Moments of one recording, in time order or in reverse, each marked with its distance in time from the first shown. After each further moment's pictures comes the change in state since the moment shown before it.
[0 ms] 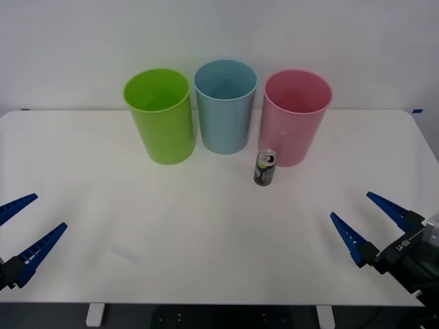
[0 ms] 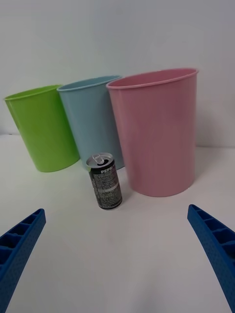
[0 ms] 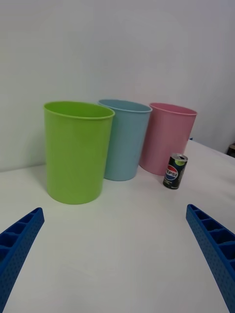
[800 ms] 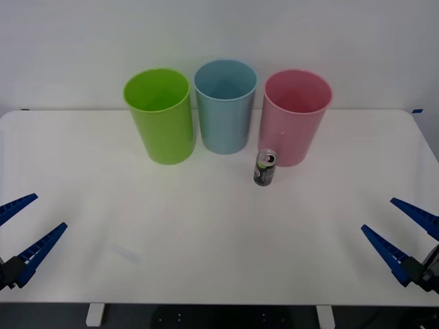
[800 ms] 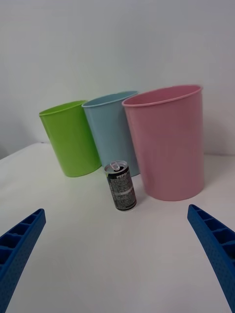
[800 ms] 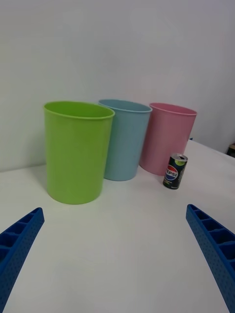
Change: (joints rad) right arm -0.029 -0.001 -0.220 0.105 -0.013 -0.359 -0.087; left arm 0.000 0.000 0.000 0.000 0.000 0.000 0.000
